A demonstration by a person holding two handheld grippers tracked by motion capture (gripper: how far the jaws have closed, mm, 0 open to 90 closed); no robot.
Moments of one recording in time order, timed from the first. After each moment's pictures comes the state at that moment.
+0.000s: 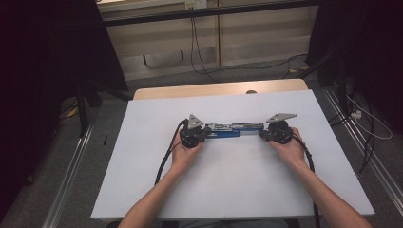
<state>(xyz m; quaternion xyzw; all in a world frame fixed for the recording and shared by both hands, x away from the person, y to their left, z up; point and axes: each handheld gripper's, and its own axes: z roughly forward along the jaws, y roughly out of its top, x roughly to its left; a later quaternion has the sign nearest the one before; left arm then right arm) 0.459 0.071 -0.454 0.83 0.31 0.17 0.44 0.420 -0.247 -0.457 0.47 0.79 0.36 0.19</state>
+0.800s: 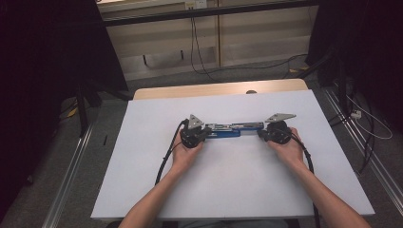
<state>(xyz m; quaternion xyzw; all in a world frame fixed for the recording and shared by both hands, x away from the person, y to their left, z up) 0.459 0.071 -0.454 0.83 0.31 0.17 0.44 0.421 -0.244 -0.459 0.46 0.79 0.36 0.19</state>
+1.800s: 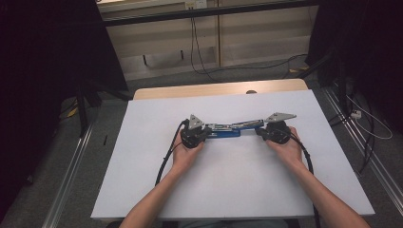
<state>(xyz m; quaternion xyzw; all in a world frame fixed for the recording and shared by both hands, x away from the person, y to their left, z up) 0.458 0.070 -0.454 0.83 0.31 0.17 0.43 0.420 -0.240 -0.455 0.45 0.78 0.39 0.21</state>
